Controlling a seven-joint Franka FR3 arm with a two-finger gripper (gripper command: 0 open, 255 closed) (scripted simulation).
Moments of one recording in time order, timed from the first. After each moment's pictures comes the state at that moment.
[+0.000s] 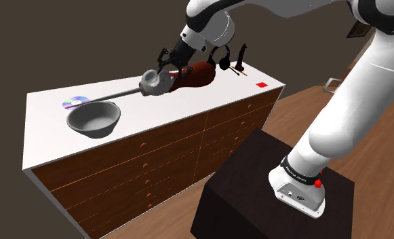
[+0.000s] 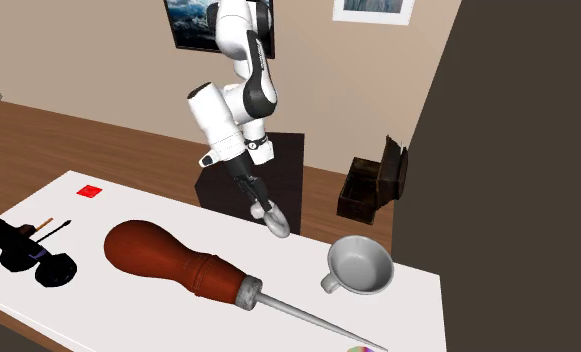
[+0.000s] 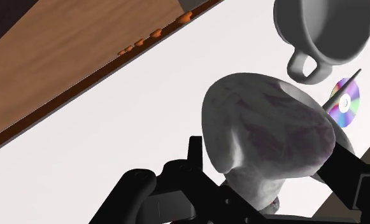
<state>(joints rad) -0.05 0.02 0.18 -2.14 0.62 2.43 0.52</state>
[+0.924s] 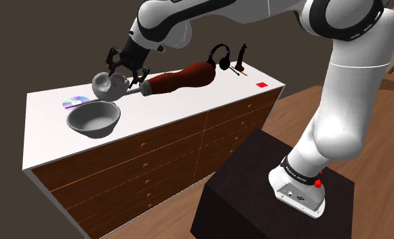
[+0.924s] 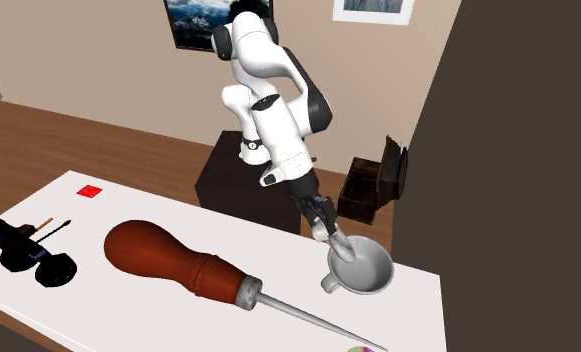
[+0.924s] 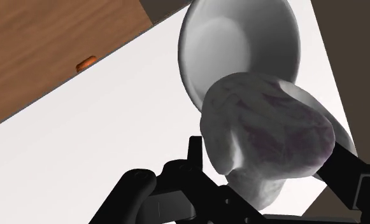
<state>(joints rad) 0.15 0.32 0.25 -1.77 0.37 2.49 0.93</state>
